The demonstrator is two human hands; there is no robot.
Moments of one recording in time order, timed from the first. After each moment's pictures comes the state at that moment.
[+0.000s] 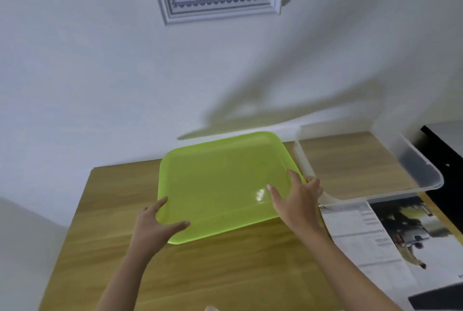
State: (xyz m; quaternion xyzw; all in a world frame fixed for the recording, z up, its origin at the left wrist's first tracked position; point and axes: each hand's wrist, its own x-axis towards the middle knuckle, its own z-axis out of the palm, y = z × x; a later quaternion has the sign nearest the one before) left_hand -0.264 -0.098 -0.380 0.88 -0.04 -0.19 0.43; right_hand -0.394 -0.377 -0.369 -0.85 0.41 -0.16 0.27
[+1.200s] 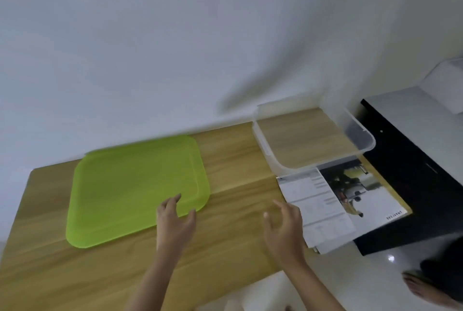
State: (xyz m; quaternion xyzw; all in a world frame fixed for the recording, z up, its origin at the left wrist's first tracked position) left_hand -0.339 -0.177 -0.409 0.90 -0.10 -0.16 0.40; right_hand -0.505 -0.334 -0.418 -0.78 0.43 -0.23 0.38
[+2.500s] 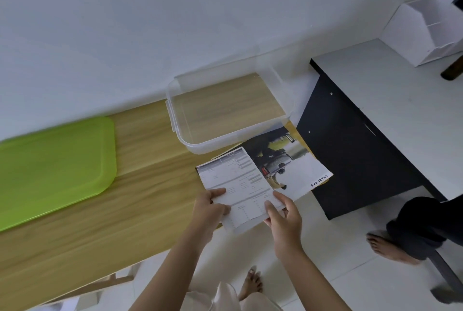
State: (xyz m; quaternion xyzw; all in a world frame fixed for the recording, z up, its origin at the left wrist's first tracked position) left_hand -0.556 -0.410 -0.417 0.71 0.07 -0.44 0.54; right_hand -0.693 -0.499 -0.448 -0.46 0.52 -0.26 0.67
